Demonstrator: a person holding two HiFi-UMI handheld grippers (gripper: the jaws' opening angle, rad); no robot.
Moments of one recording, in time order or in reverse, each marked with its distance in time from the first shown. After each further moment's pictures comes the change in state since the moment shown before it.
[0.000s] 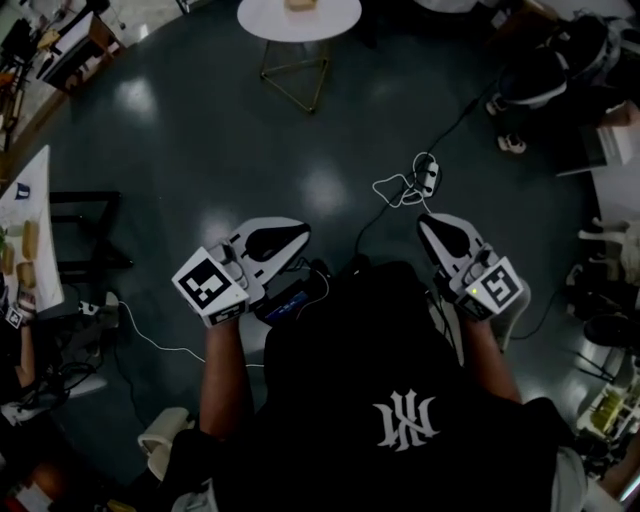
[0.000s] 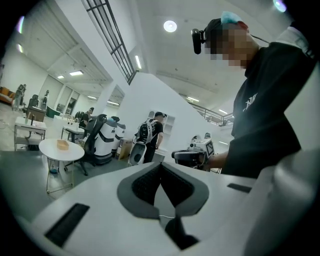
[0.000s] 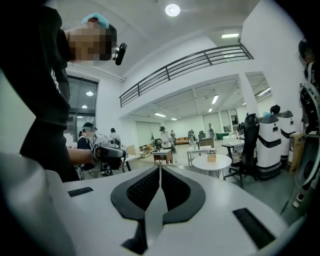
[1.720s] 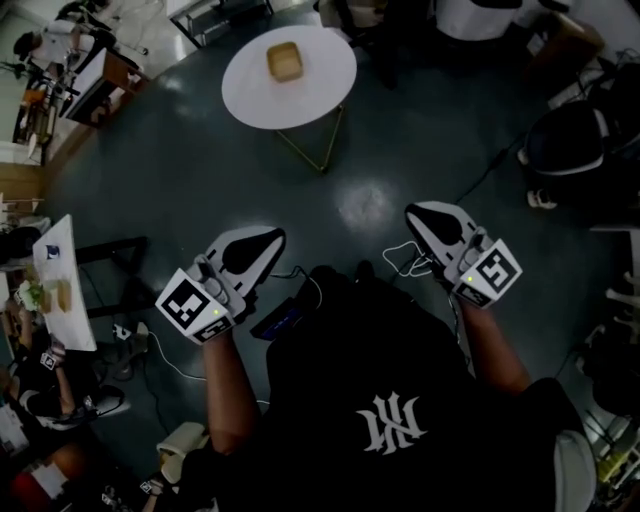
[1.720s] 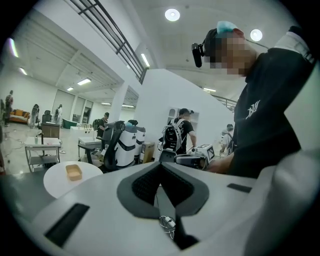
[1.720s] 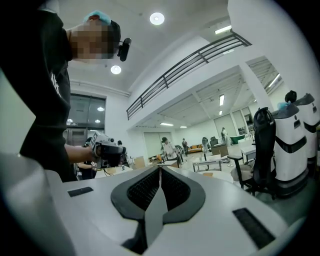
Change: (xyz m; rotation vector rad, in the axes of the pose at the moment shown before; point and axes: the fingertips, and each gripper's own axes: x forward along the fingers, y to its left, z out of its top) left arm 0.228 0.238 0.163 0.068 0.007 0.224; right arm 0.130 -0.356 0.085 0.053 -0.110 0.196
